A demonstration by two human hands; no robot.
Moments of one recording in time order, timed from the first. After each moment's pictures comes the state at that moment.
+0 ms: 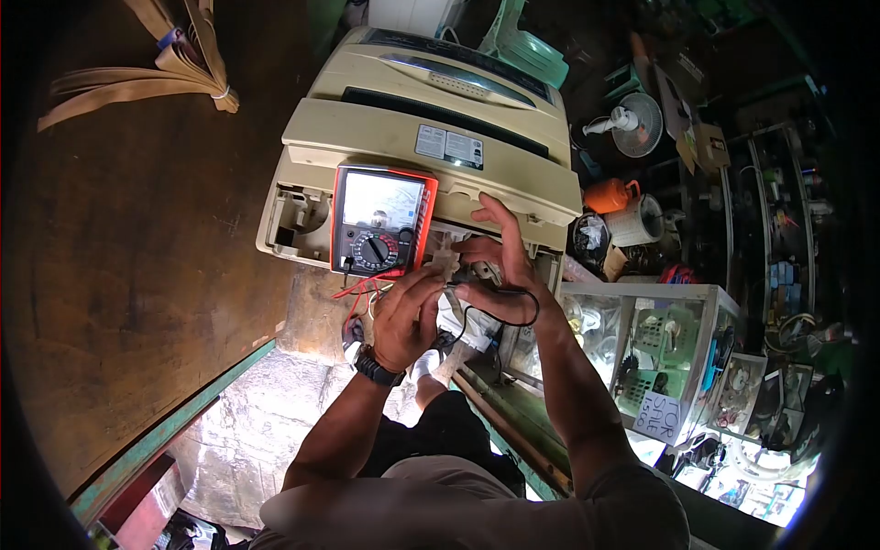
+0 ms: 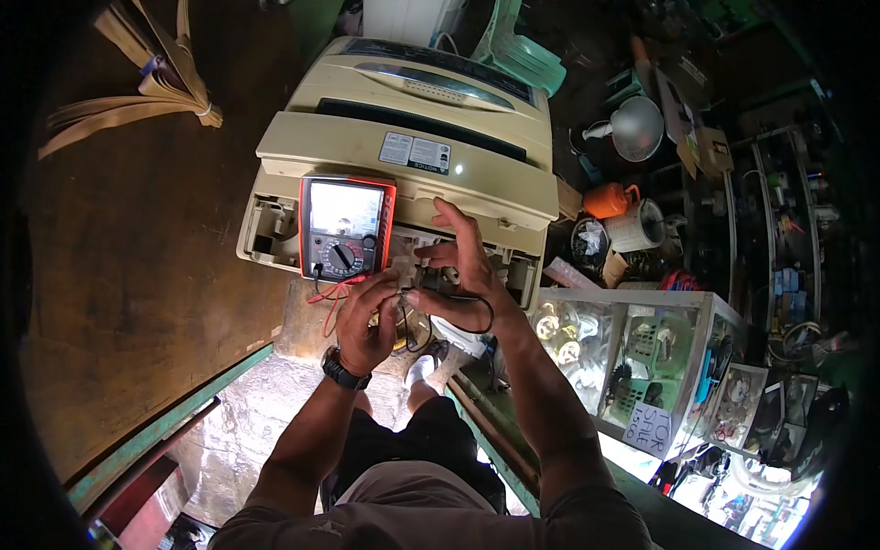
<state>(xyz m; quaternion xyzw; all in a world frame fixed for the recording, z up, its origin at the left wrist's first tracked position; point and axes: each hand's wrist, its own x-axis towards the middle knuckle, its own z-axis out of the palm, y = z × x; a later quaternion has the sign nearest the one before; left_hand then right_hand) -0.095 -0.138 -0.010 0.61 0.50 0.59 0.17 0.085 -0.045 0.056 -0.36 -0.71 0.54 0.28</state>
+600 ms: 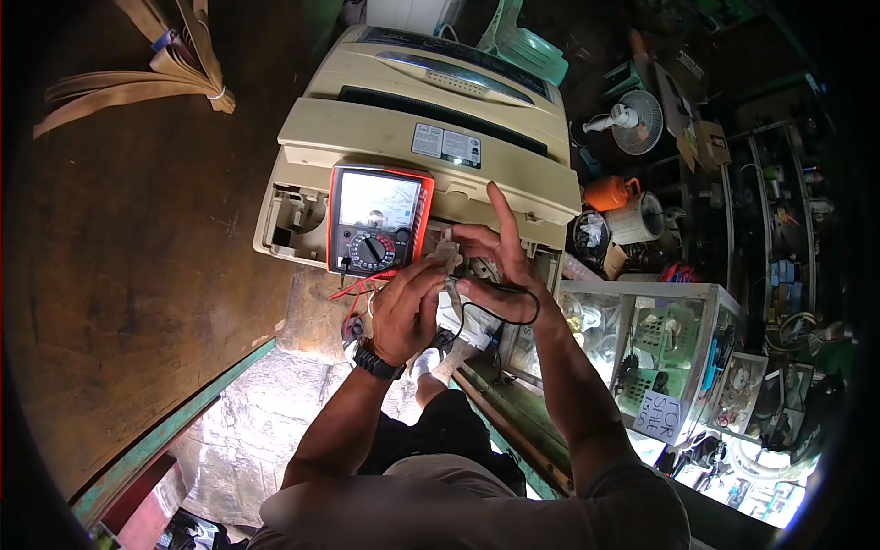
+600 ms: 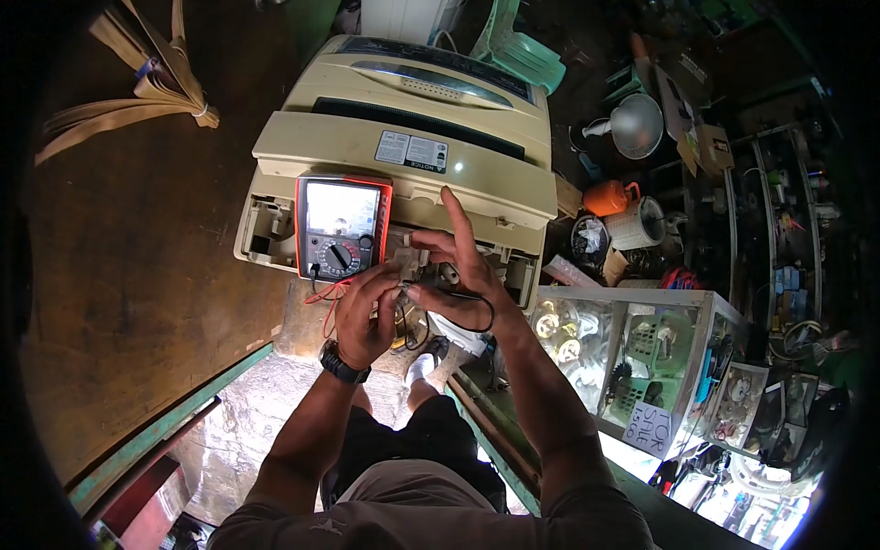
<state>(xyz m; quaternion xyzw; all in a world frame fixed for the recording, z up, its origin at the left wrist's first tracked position) -0.095 -0.126 -0.006 0.62 0.50 0.59 0.16 0.087 -0.043 0.051 -0.34 -0.68 0.58 0.29</state>
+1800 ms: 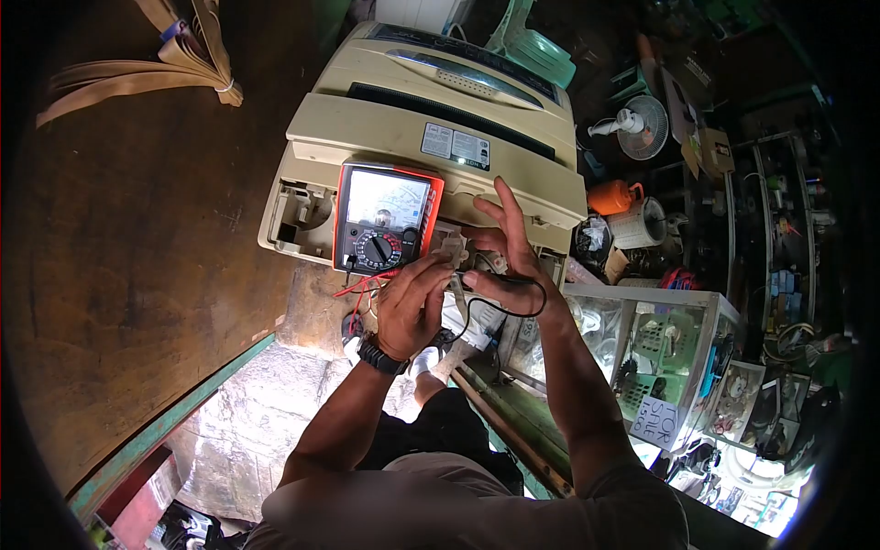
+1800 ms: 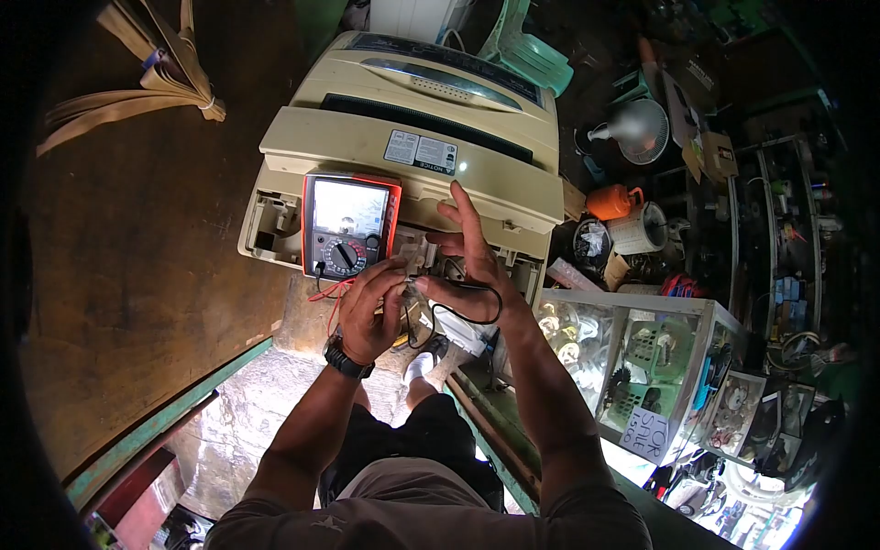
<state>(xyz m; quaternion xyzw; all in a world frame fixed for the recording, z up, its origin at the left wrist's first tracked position) -0.098 -0.121 -0.008 0.63 0.48 0.59 0.17 0.086 -0.028 0.048 -0.38 -0.69 0.55 0.28</state>
